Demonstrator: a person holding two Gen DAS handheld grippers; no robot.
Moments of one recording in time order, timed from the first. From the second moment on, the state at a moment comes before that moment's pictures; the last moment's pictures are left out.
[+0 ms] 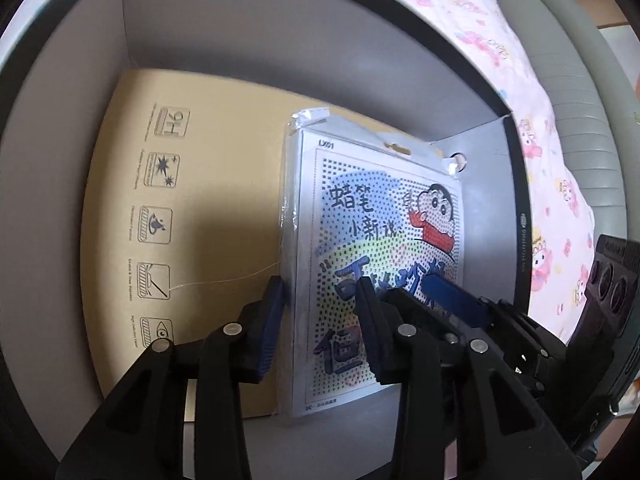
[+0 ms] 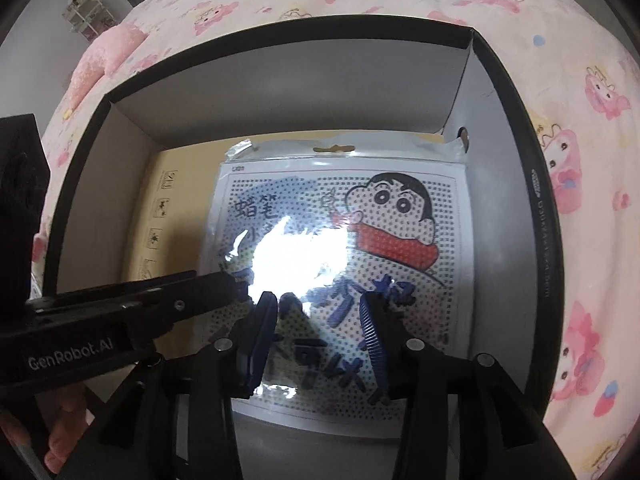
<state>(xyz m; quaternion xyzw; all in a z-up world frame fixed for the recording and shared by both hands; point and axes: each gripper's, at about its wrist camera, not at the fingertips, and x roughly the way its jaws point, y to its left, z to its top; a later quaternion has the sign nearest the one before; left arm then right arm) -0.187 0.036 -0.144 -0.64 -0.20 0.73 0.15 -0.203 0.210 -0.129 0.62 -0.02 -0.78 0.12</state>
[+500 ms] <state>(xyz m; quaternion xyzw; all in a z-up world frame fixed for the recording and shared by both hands) -0.092 0.012 -0.023 -0.45 -0.15 0.87 0.13 -0.130 0.220 -0.011 0.42 0.06 -0.90 0.04</state>
